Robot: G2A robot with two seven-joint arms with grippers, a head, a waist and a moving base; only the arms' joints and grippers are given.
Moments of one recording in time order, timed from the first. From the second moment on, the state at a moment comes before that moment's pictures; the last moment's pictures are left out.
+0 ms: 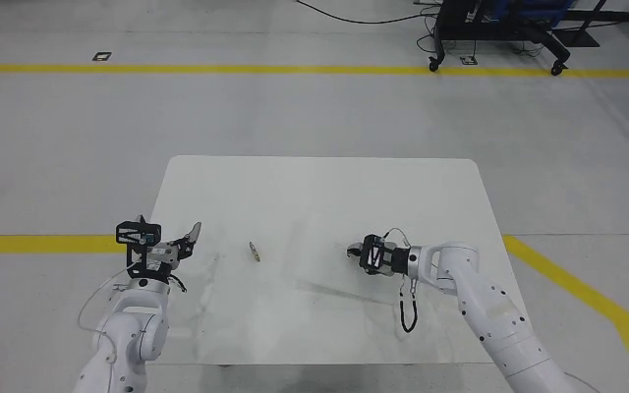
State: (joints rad) left arm 1.73 -1.15 -1.60 -1.80 1.33 0.00 0.00; right arm -1.28 -1.12 1.17 -1.44 -1.58 -0.89 -0.01
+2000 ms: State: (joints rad) left arm 1.02 -1.31 -0.82 -1.37 1.65 -0.23 -0.57; right arm -1.21 -1.07 1.13 -1.32 -1.78 -0.82 -0.50
